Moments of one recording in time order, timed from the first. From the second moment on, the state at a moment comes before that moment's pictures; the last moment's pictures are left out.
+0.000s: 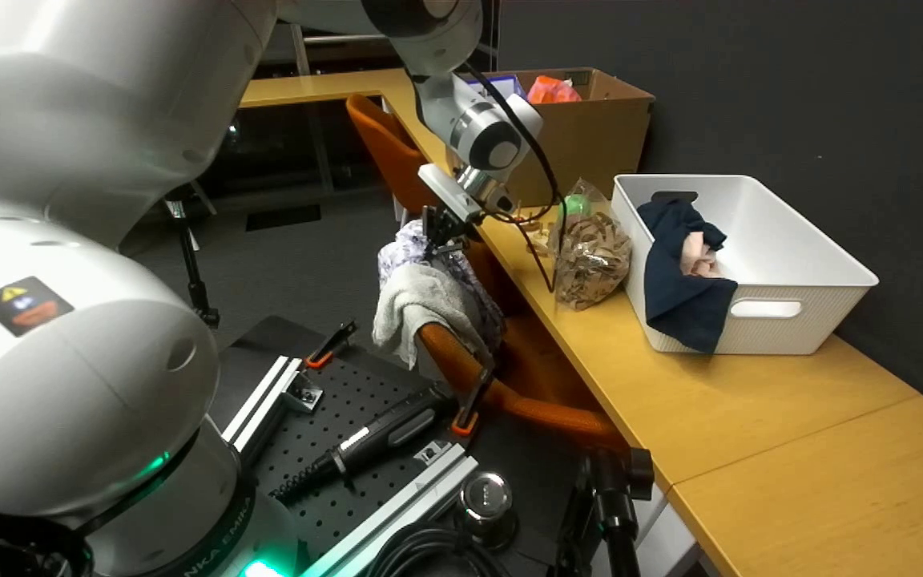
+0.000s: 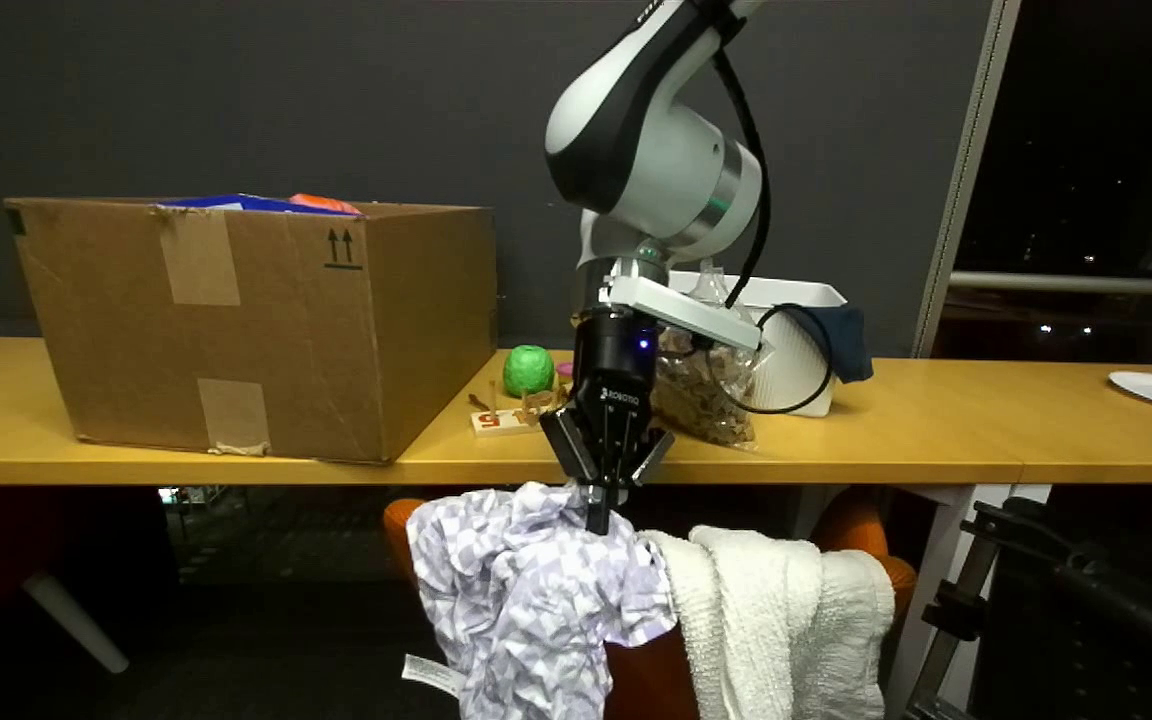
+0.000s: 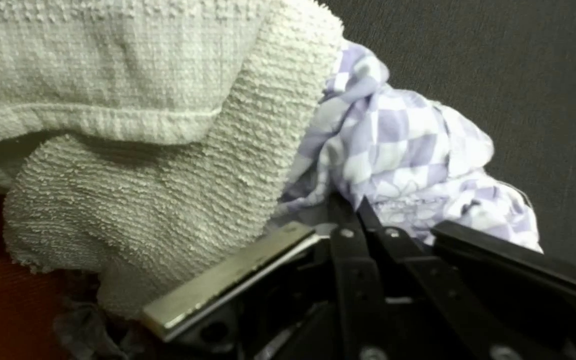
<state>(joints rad) -0.01 0.83 0.07 -1.59 0.45 2.02 -0.01</state>
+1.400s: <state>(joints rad) -0.18 0.14 -0.18 -1.71 0.13 1.94 0.07</state>
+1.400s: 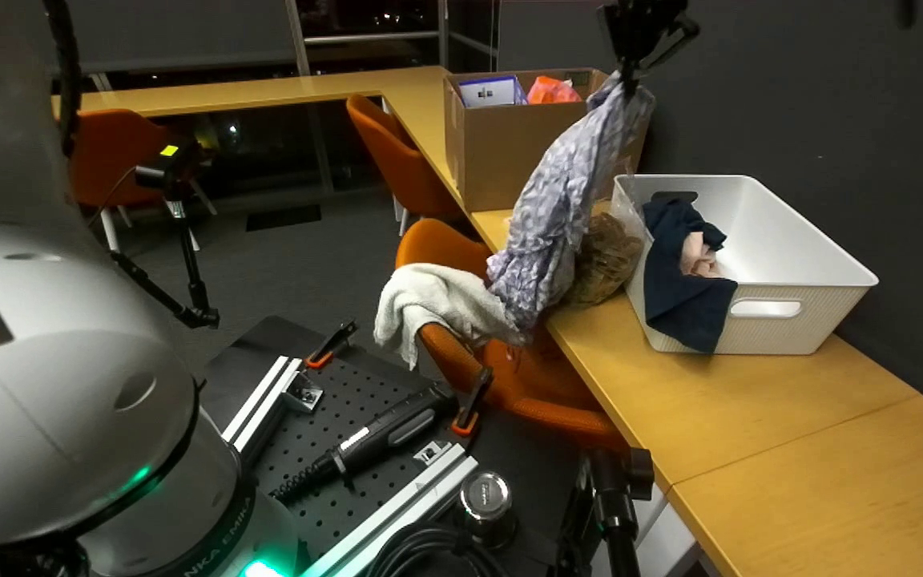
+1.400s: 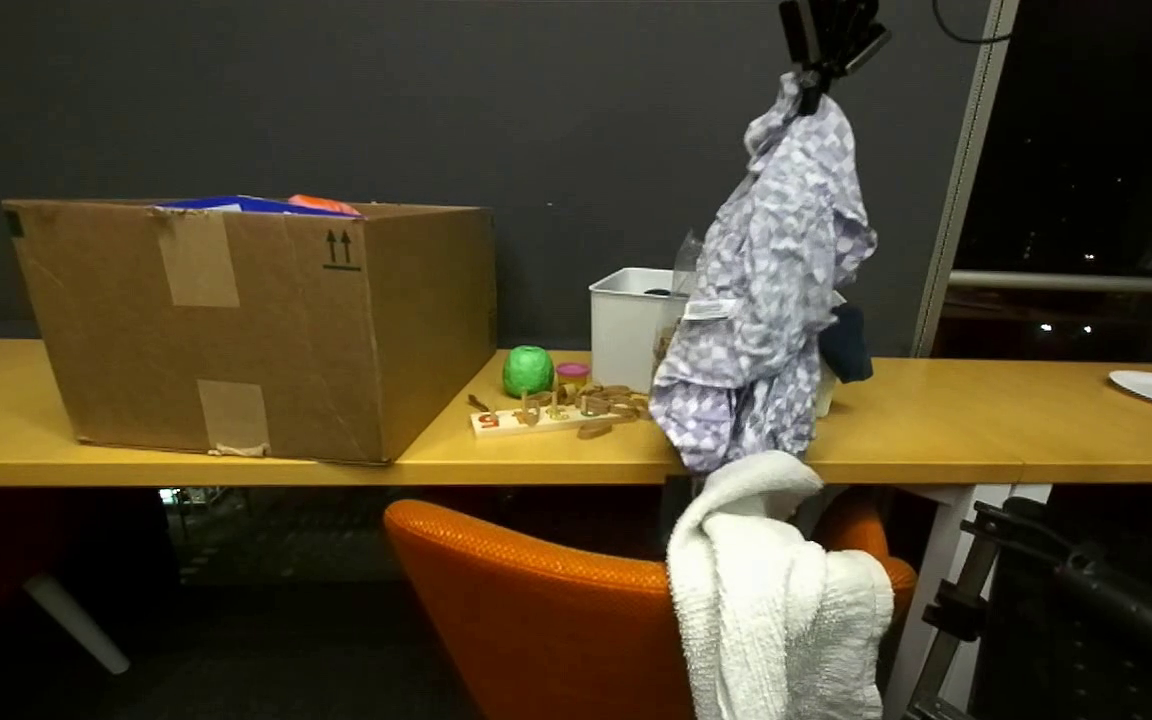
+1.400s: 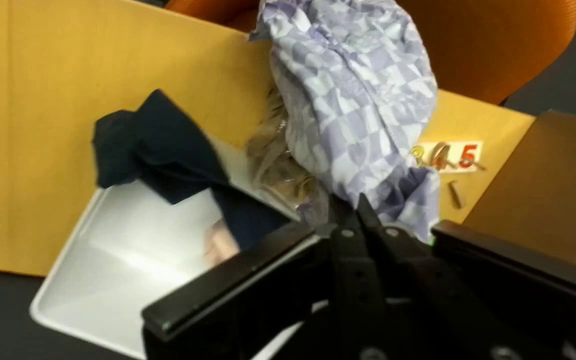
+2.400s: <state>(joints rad) -0.41 0.21 -0.38 -1.30 -0.08 1.90 0.04</state>
